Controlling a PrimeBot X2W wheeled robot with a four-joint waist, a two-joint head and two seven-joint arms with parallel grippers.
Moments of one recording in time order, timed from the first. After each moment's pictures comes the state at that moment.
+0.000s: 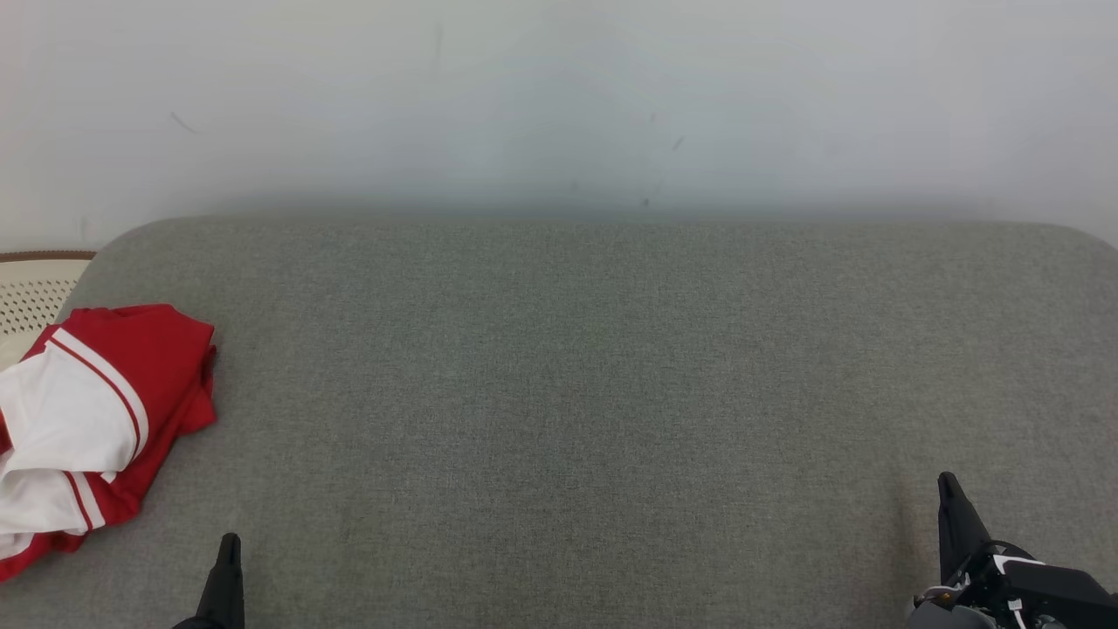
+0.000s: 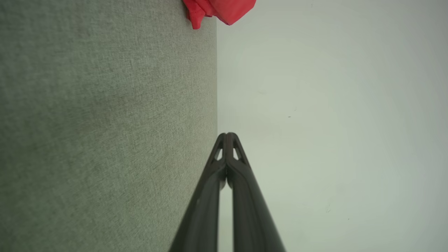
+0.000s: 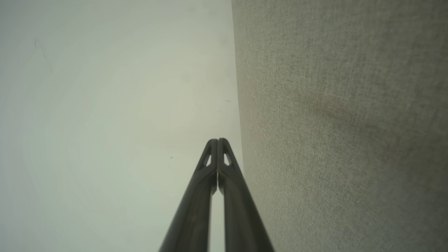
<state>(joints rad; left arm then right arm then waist) -0.15 0.05 0.12 0.29 -1.60 -0.13 0.11 -0.15 -0.05 -0.12 0.29 1.61 0.13 0.12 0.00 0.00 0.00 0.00</state>
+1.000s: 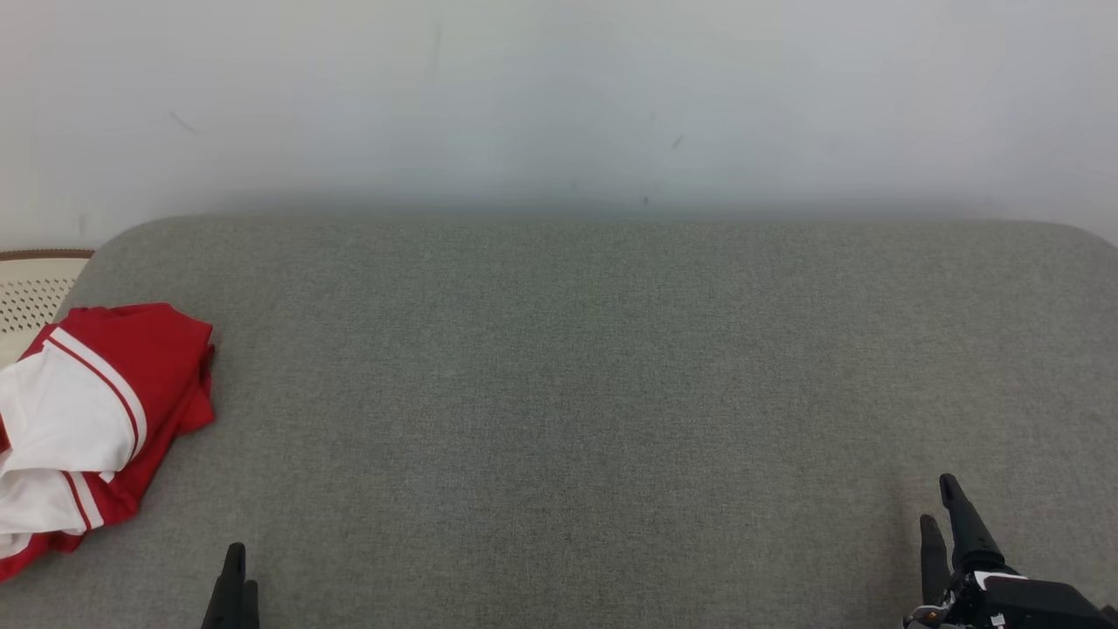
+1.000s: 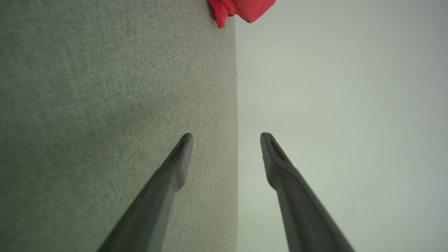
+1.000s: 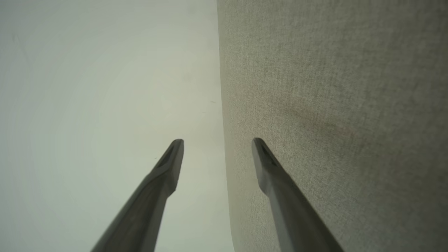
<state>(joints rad) -0.12 0.04 0.10 0.32 -1.54 -0.13 0.08 -0.13 -0.06 -0.08 0.31 1.57 0.13 0.08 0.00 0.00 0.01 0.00</state>
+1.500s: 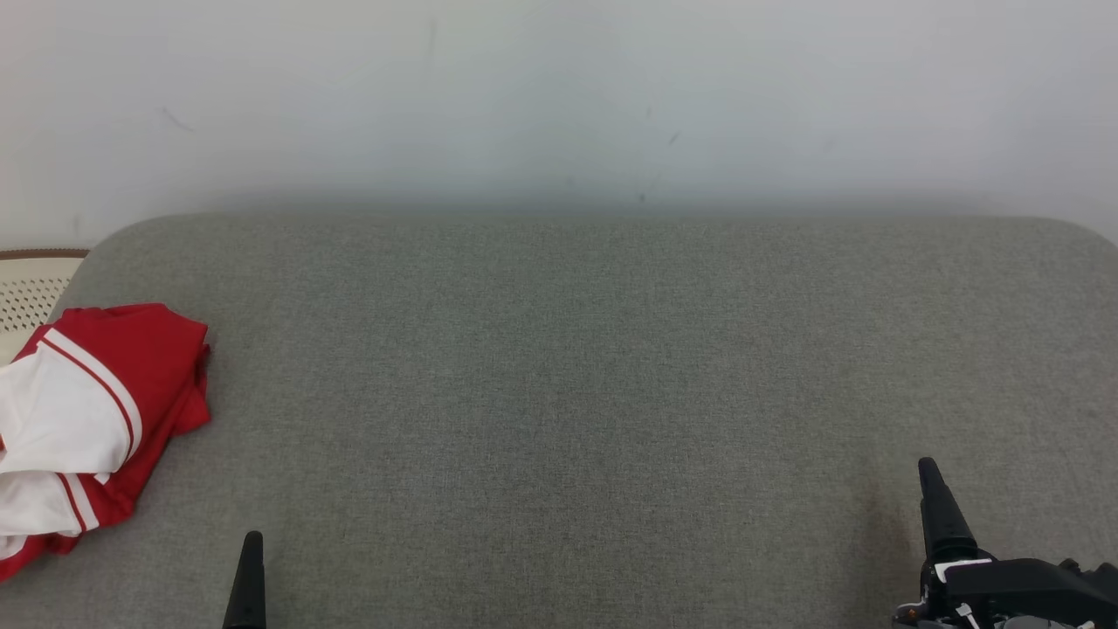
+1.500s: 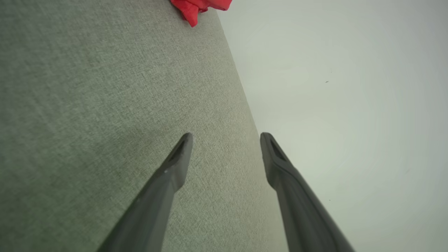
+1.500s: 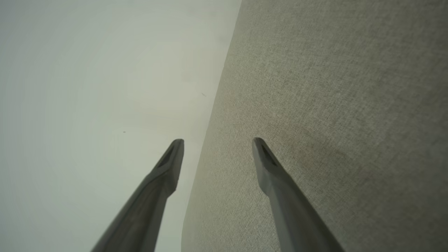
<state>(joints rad) -0.12 0.04 0.08 0.30 -1.20 -0.13 0.01 -0.13 -0.10 0.01 0.29 1.29 0.13 0.01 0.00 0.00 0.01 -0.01</state>
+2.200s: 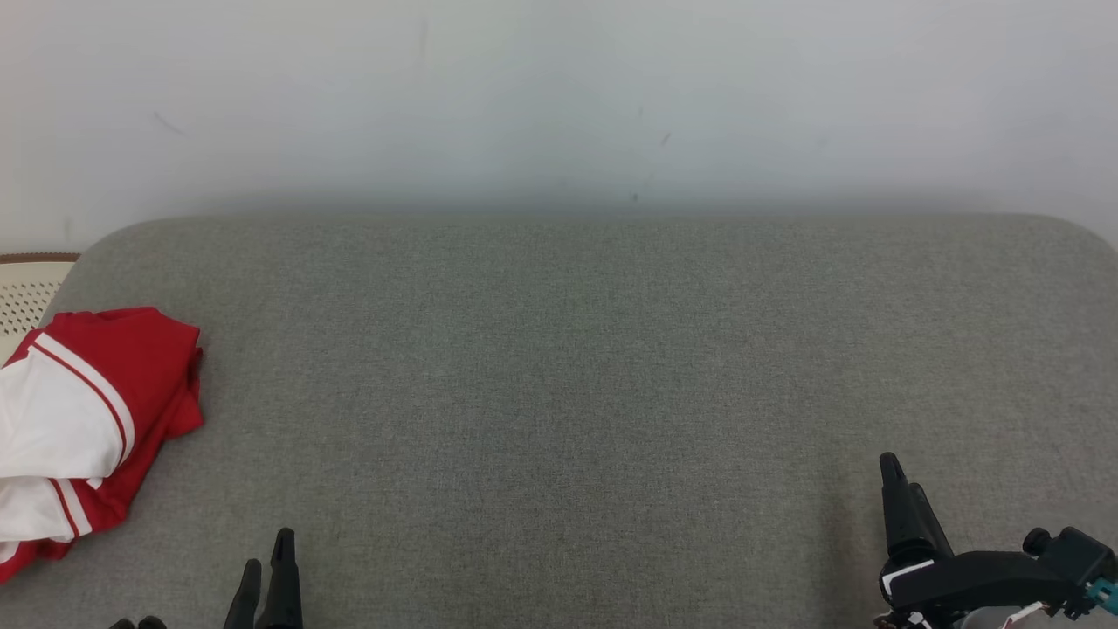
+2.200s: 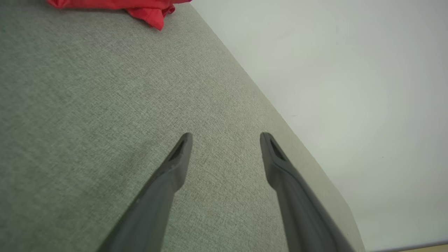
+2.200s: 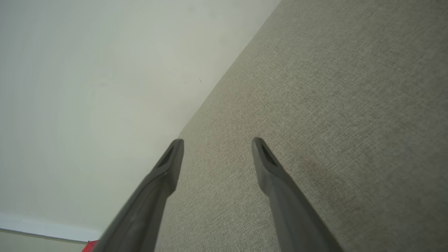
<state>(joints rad) -0.12 0.04 0.04 0.28 -0.84 -0.08 -0.07 -0.13 -0.13 0.11 0.29 0.97 0.13 -0.07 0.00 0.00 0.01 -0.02</state>
